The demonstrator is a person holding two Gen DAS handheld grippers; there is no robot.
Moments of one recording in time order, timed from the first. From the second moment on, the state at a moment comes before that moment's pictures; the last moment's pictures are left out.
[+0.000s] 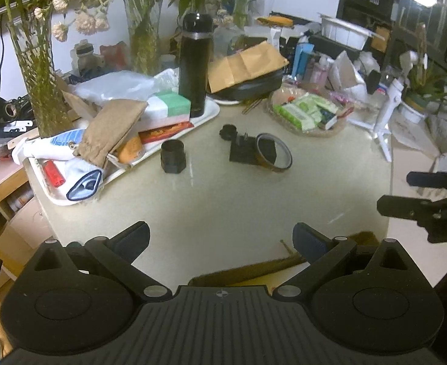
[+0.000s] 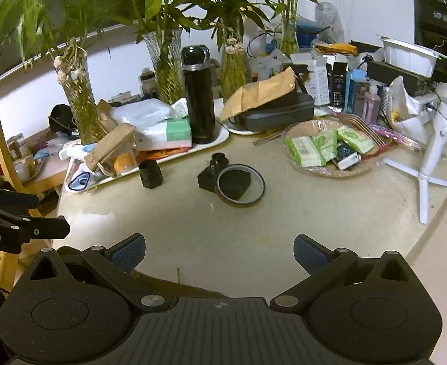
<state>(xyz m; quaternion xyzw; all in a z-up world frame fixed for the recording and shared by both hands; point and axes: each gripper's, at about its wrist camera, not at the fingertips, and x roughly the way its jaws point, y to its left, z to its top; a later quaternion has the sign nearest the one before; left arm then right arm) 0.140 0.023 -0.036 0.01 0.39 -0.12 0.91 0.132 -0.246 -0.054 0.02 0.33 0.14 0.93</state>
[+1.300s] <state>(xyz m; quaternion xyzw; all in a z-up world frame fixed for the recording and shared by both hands) 0.190 0.033 -0.056 0.00 0.39 -0.13 0.91 0.291 -0.230 -0.116 -0.01 0.36 0.19 0.91</state>
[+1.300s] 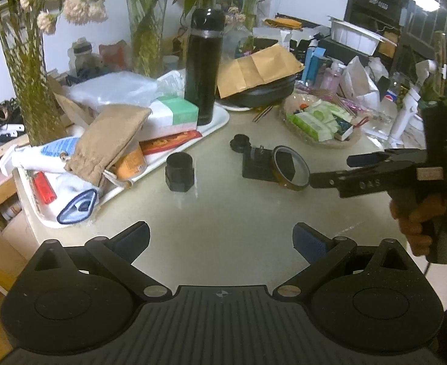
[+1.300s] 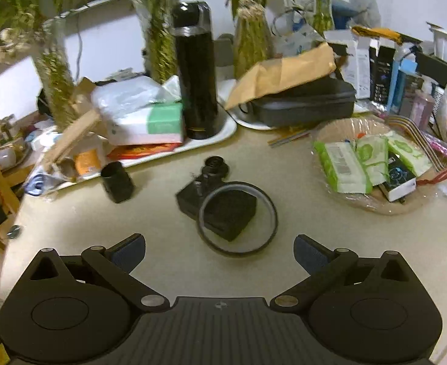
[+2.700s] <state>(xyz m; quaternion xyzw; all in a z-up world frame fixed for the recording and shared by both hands) 0.196 0.026 -0.063 0.04 0.39 -0.14 0.91 0.363 -0.225 -0.150 0.00 0.39 0.19 0.90</state>
